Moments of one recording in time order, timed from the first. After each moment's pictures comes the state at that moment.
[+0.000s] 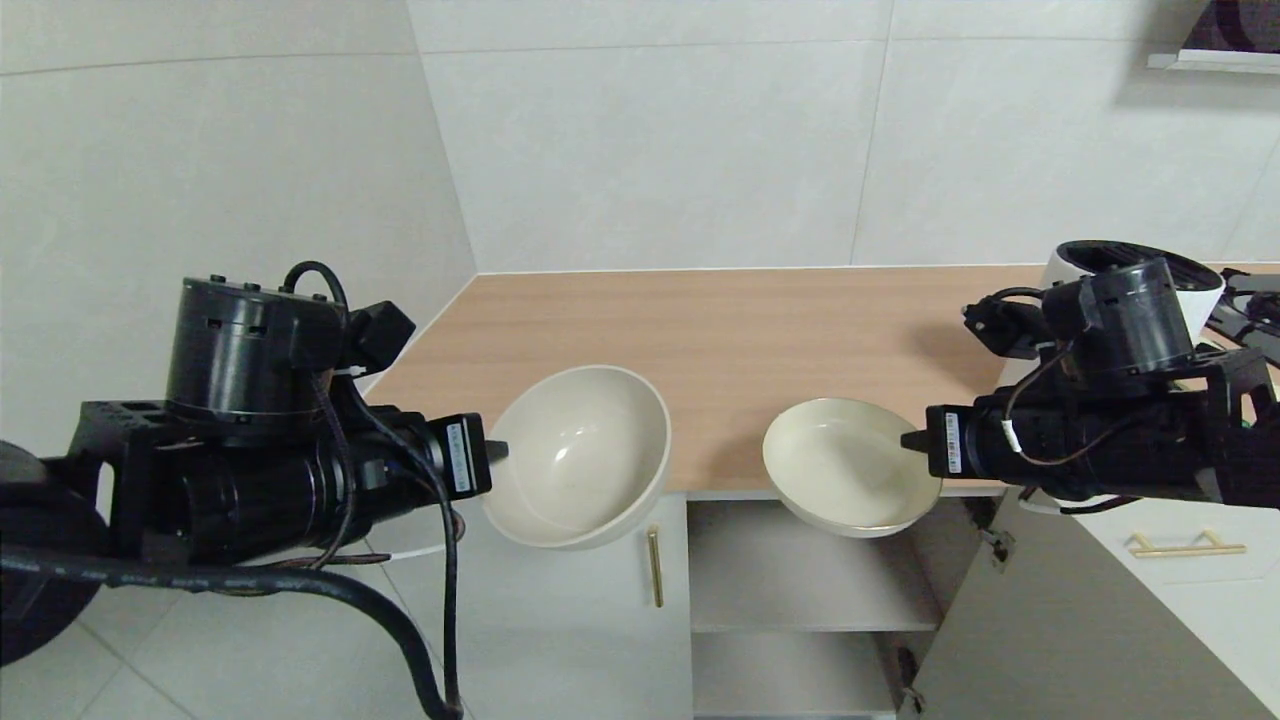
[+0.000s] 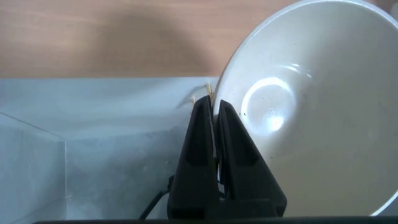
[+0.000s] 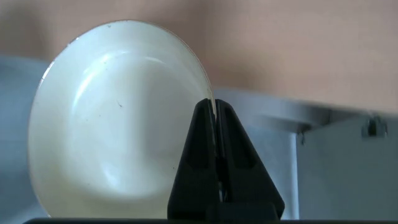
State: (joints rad) left arm -0.44 1.53 -0.85 -0.16 0.05 -0.44; right arm 0.44 1.64 -0.98 -0.09 -0.04 0.30
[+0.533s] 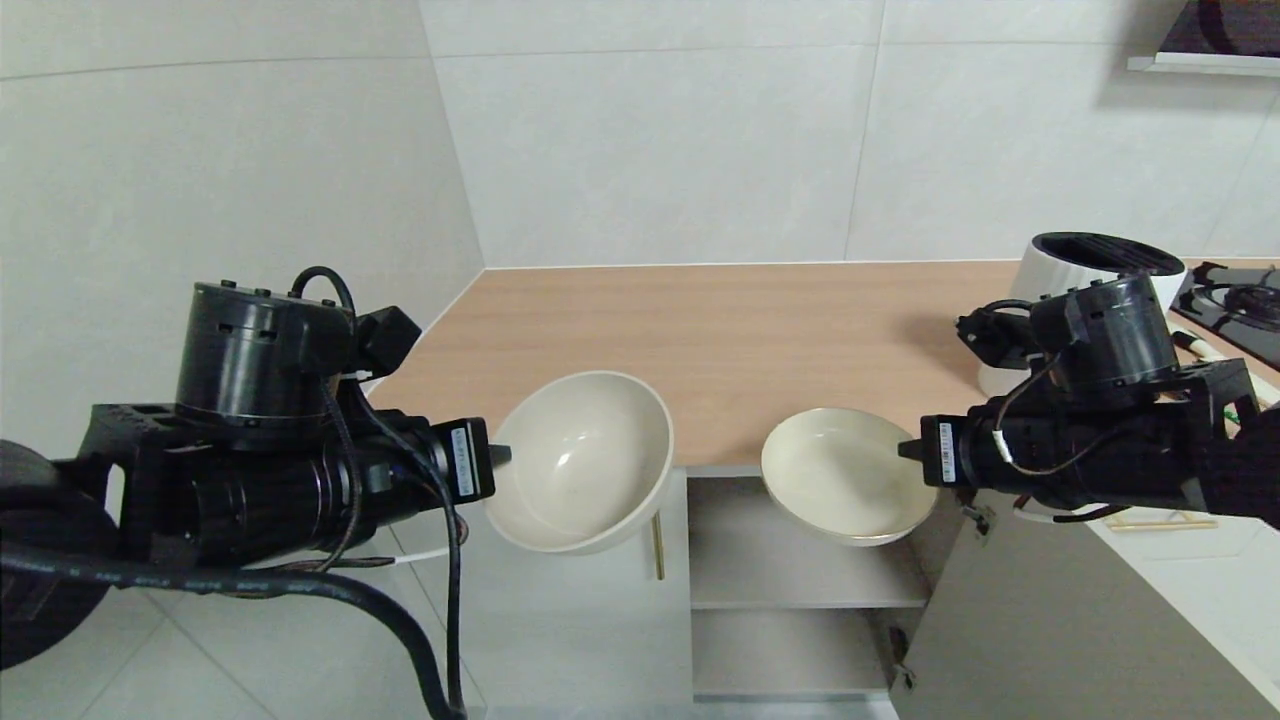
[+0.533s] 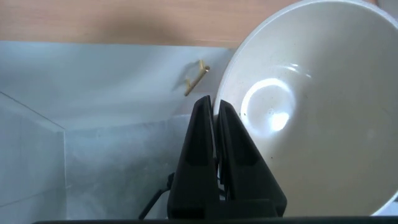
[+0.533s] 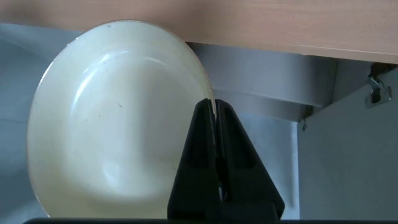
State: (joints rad) left arm -0.45 1.53 -0.85 -0.16 0.05 -0.44; right arm 0.44 1.66 -0.96 -0.12 -0.05 0.30
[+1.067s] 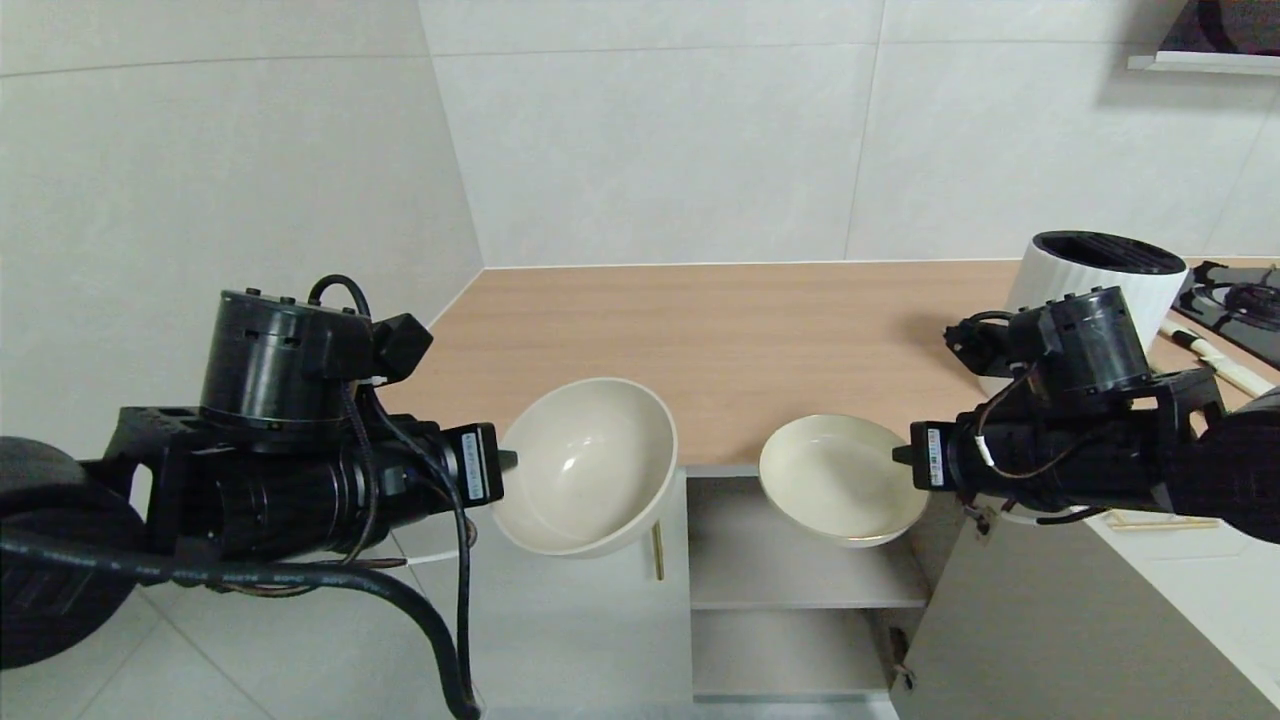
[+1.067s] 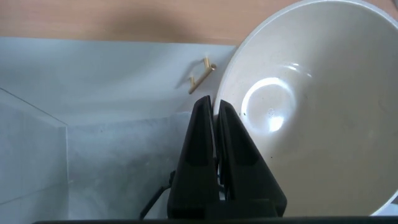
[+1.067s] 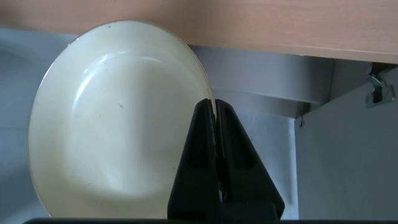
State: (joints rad) left arm -0.45 1.56 -0.85 -0.16 0.05 -0.44; right arm 0.44 1.71 -0.96 -0.14 -0.05 0.30
